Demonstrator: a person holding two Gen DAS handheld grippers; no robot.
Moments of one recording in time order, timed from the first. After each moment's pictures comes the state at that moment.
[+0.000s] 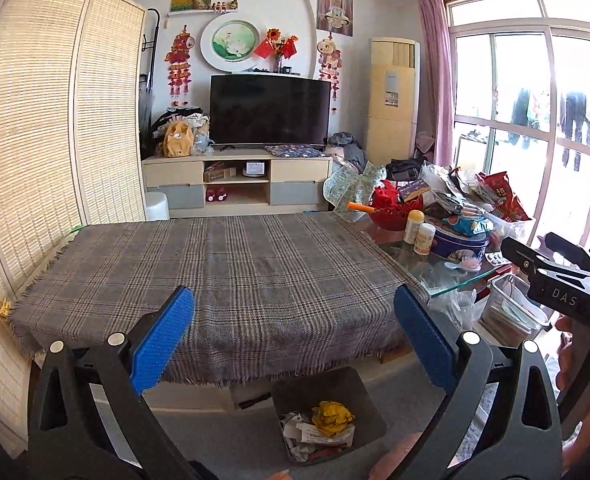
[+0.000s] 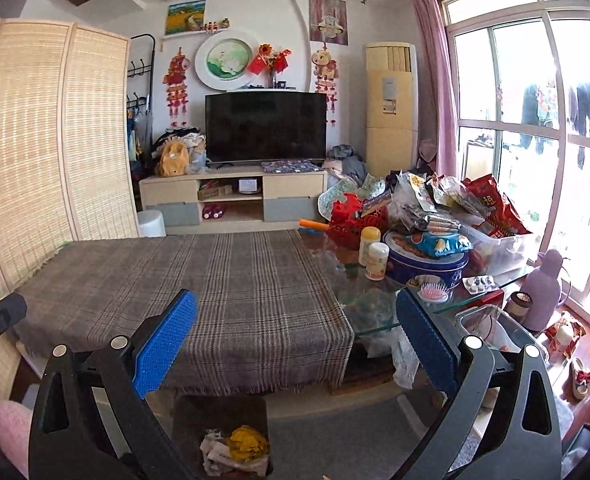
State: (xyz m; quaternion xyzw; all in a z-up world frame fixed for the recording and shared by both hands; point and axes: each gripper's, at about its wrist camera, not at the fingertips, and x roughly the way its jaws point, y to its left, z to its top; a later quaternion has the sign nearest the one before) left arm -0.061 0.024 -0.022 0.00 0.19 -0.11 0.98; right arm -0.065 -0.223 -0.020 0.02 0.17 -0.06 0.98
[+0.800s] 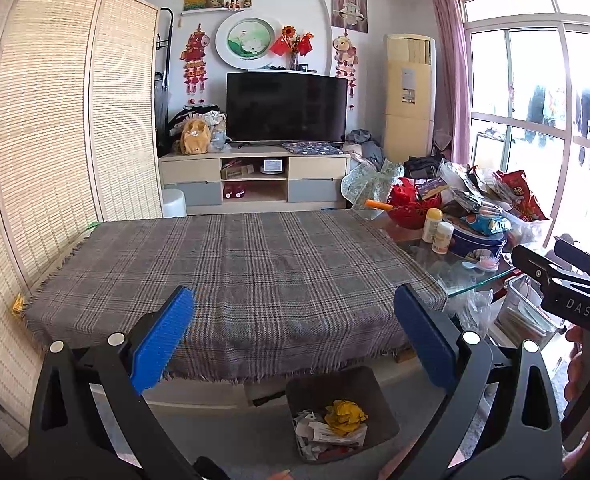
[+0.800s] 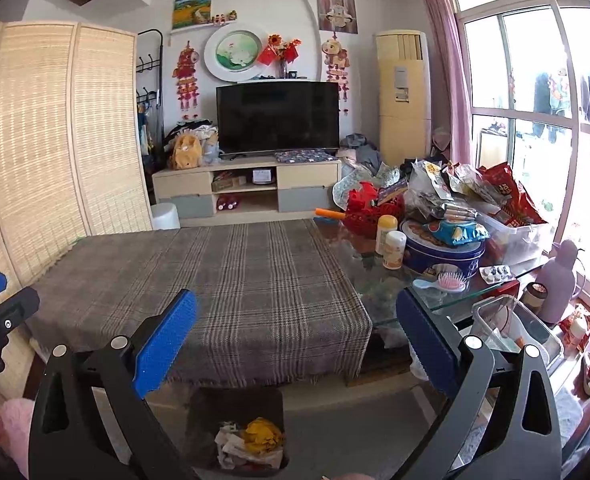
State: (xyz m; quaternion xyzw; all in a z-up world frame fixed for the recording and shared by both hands) left arm -0.058 0.026 -0.024 0.00 0.19 -0.07 0.98; right arm -0.061 -0.216 -0.026 0.03 0.19 -0.03 0.98
